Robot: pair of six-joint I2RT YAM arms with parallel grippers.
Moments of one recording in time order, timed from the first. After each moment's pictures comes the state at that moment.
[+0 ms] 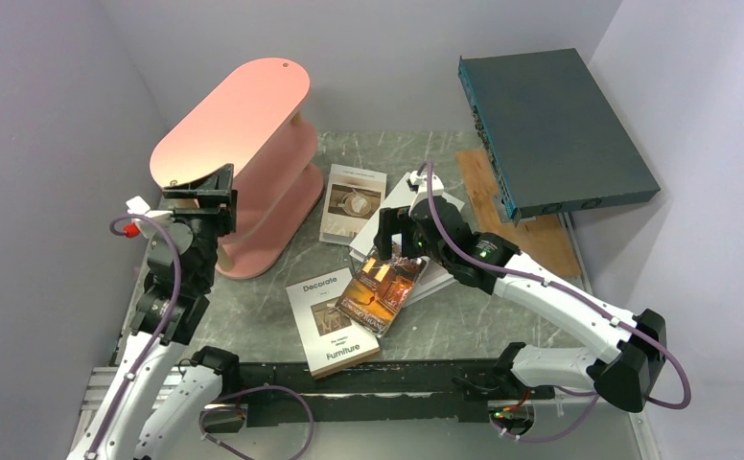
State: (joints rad) left arm -0.30 0.61 0.78 -0.13 -0.41 -1.40; right arm 0.85 1.17 1.04 -0.44 0.26 0.48
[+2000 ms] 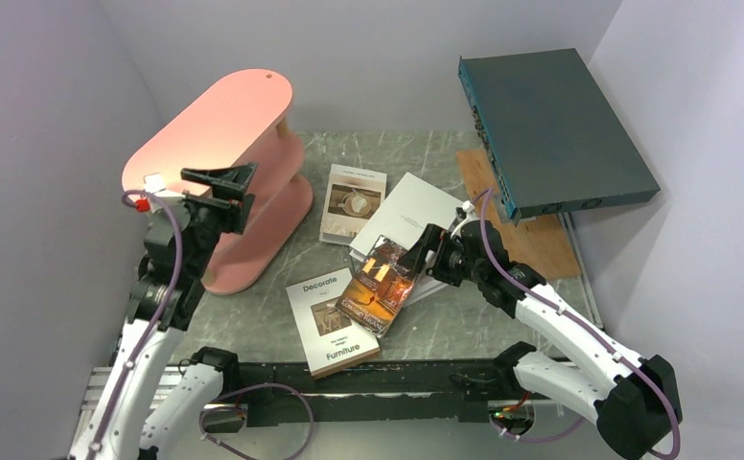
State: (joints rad) left arm -0.18 0.67 0.87 -0.29 -0.07 -1.33; right arm 0.53 0.94 0.61 -0.27 -0.19 0.83
